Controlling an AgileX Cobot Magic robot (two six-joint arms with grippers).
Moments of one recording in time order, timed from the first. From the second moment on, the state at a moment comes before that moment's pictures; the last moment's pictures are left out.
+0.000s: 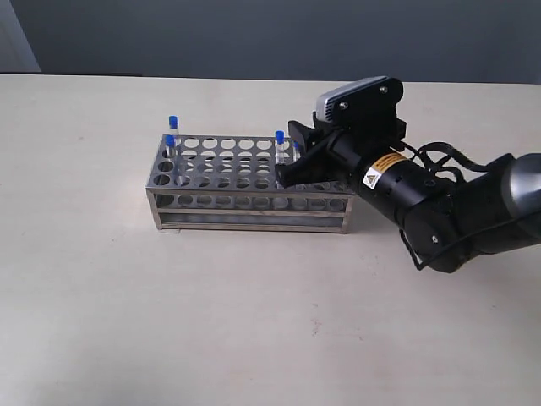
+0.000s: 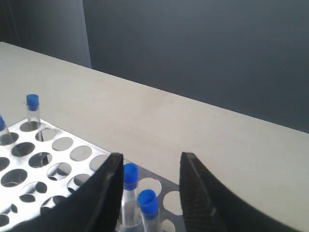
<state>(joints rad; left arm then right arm) 0.00 0.00 0.00 0.18 0.25 -0.04 0.71 1.84 -0.67 0.07 -0.88 -0.05</state>
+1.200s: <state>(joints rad) 0.00 0.00 0.00 0.18 0.25 -0.04 0.71 1.91 -0.77 0.11 -0.78 -0.10</state>
